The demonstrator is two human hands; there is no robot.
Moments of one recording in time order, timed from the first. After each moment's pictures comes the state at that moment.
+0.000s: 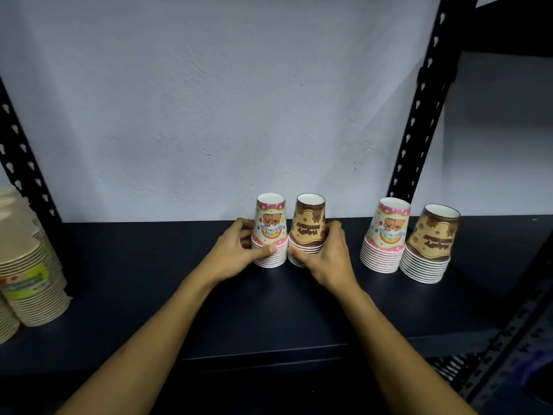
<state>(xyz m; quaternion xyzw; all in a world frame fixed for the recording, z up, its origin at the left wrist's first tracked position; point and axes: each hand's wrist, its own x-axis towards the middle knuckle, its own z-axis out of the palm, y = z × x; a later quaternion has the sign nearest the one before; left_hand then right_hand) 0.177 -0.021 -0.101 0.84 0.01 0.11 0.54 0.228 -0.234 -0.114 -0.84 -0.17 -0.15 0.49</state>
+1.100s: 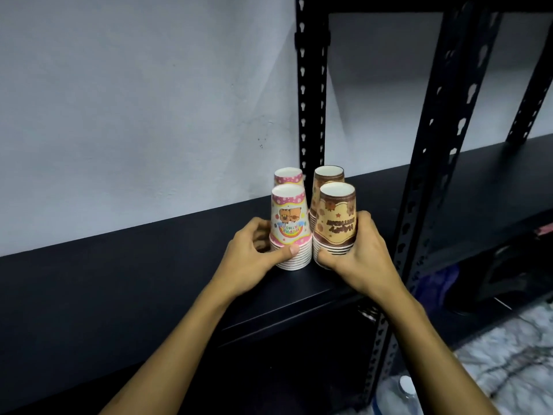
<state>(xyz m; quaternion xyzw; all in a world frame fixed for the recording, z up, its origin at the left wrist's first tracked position) 0.177 -0.209 -0.106 0.83 -0.10 0.08 0.55 0.163 -0.428 -0.105 -0.84 -0.07 -0.19 0.50</state>
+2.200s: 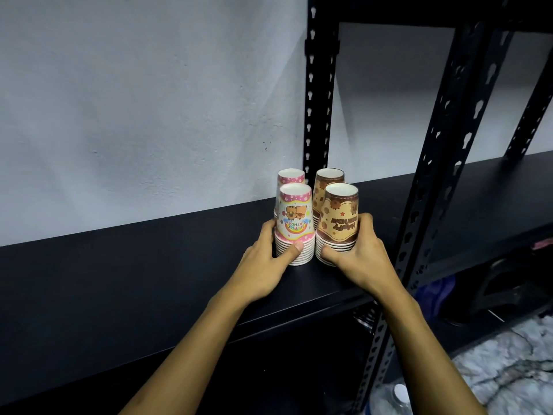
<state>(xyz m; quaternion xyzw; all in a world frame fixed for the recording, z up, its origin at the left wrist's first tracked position) 0.174 -0.227 -0.110 0.87 -0.09 0.04 0.48 0.178 -0.432 -0.101 -0.86 -0.04 -0.14 0.48</state>
